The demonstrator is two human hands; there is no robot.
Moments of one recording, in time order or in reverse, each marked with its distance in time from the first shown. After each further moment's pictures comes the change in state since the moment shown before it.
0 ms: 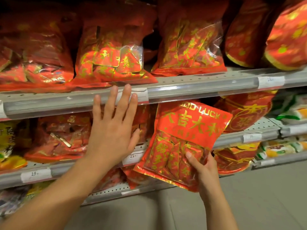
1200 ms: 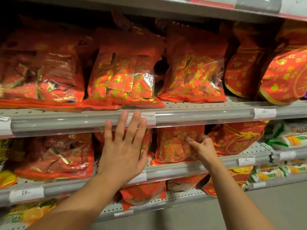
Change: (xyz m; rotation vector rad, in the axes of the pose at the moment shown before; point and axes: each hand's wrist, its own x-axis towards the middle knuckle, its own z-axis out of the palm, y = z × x) left_hand 0.005 0.007 0.029 -0.108 0.187 -0.034; right_hand 0.126 -0.061 0.018 -0.370 -0.120 -0.116
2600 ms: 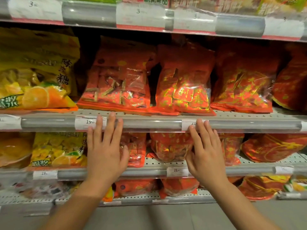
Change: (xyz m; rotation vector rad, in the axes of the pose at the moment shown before) left_hand -0.083 -0.168 -0.081 -0.137 -0.209 -0.322; right_hand -0.120 -0.093 0.145 -1.128 0.061 -0.805
